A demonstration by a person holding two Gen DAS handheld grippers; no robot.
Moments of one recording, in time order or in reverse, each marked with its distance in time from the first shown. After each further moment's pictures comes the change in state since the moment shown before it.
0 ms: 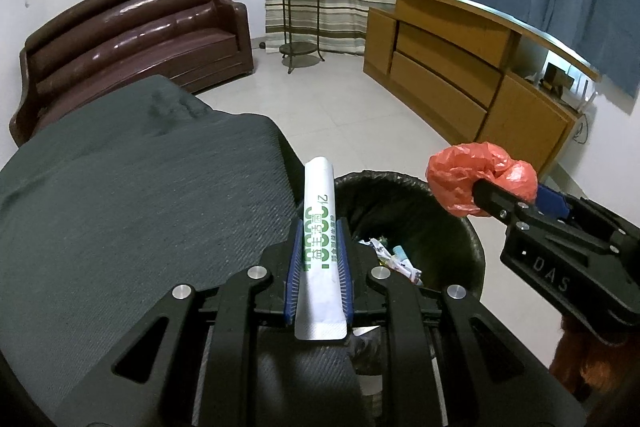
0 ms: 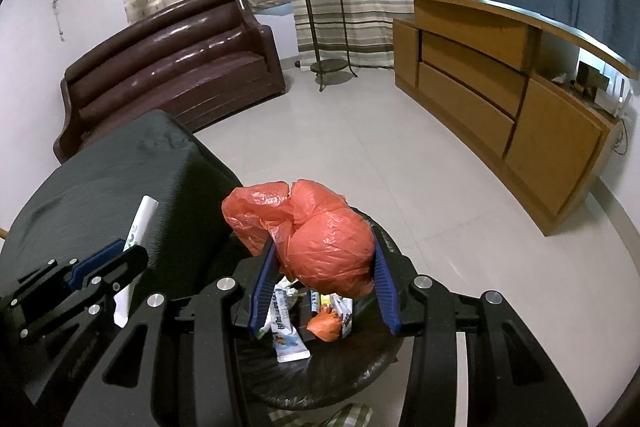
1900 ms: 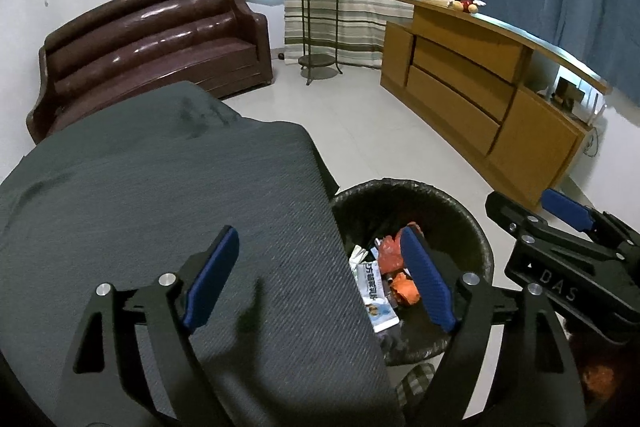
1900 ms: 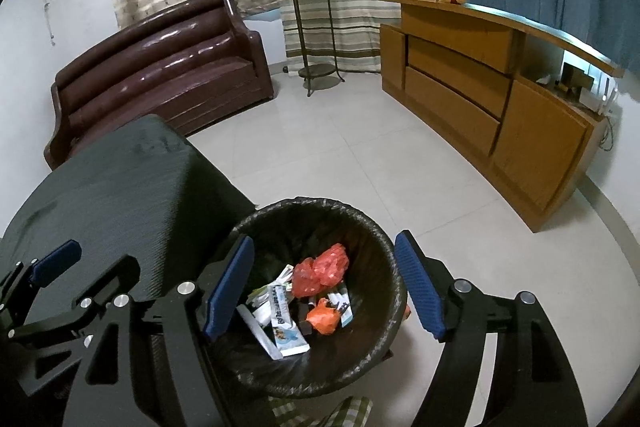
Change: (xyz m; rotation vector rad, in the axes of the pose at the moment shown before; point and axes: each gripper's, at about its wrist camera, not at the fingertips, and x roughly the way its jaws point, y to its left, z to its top) left arm -0.033 0.021 -0.012 -0.037 -0.048 0.058; right arm -0.016 -0.003 -0.005 0.016 -0.025 -0.050
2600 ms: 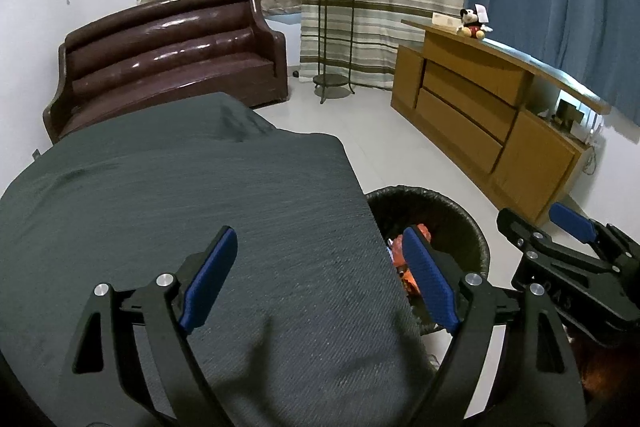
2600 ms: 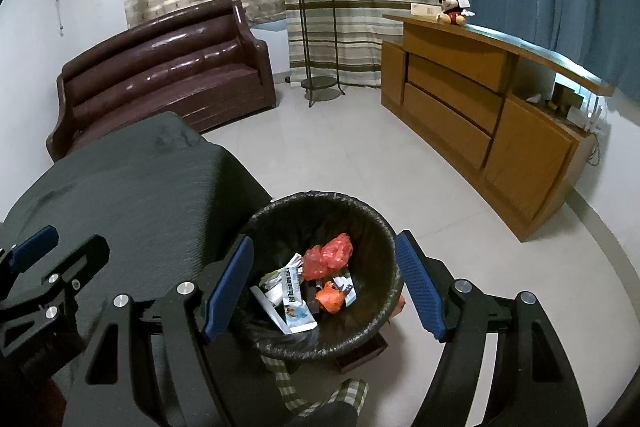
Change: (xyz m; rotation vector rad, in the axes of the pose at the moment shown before) left arm -0.063 0.029 -0.019 -0.042 -0.076 0.024; right arm -0.050 0.029 -0.023 -0.049 -0.050 -0.029
